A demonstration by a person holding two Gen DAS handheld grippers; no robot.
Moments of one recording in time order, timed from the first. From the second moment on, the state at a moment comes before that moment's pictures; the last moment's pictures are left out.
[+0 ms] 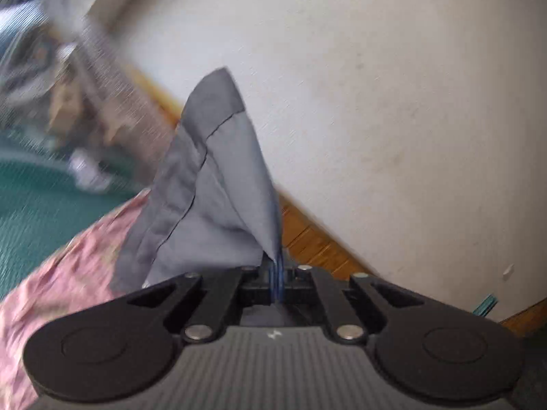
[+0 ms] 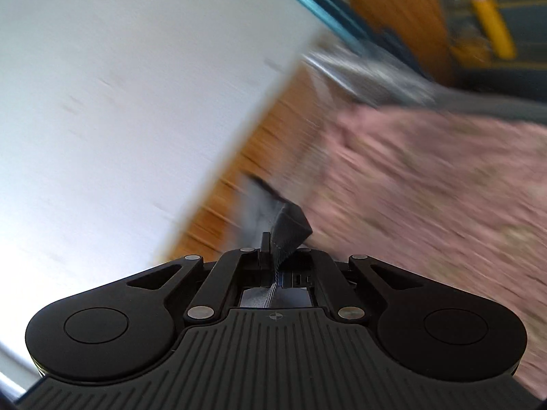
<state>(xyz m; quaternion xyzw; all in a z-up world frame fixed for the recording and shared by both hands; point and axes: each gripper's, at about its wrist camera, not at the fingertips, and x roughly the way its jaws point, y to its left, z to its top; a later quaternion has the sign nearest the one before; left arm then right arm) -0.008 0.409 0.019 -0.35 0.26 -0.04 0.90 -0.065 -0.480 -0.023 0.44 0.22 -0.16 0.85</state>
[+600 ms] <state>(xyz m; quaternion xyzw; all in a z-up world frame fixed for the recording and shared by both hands) -0.027 0.403 -0.147 -0.35 0.45 0.16 0.81 -0.076 -0.471 -0.155 0.37 0.34 -0.22 0.84</state>
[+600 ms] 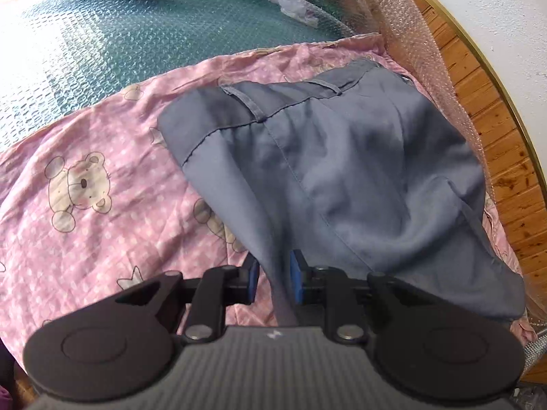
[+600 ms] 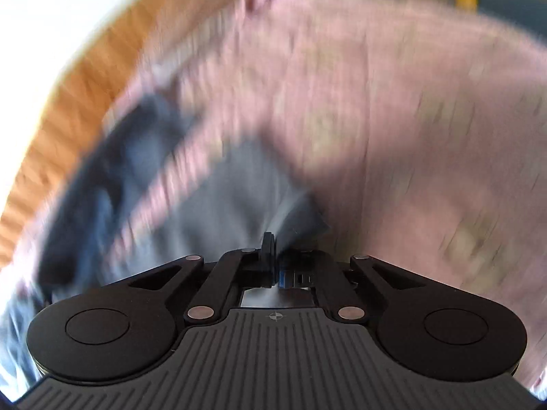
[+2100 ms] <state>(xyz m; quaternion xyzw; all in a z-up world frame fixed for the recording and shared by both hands) -0.030 0.518 -0.191 -0.41 0.43 0.13 0.80 -0.003 -0.158 -0.206 0.10 0.55 -0.14 0.82</state>
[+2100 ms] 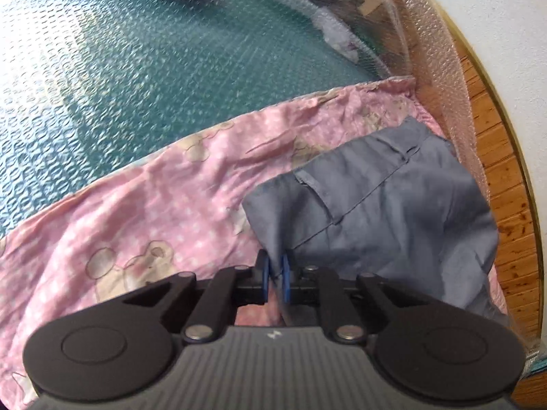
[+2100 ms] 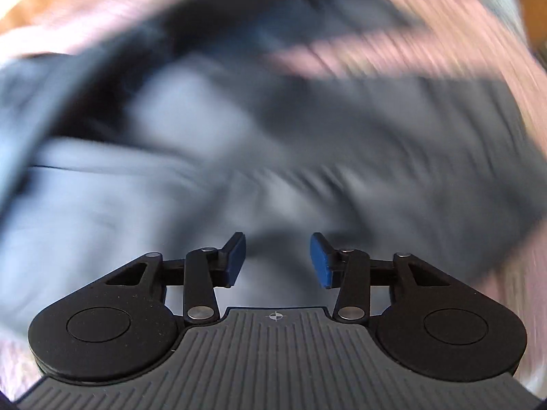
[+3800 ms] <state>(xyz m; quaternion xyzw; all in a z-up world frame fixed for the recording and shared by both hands) 0.106 0.308 -0.097 -0.37 0.46 0.10 0.80 0.113 -0.295 -0.083 -0.27 0.51 0.32 0.75</state>
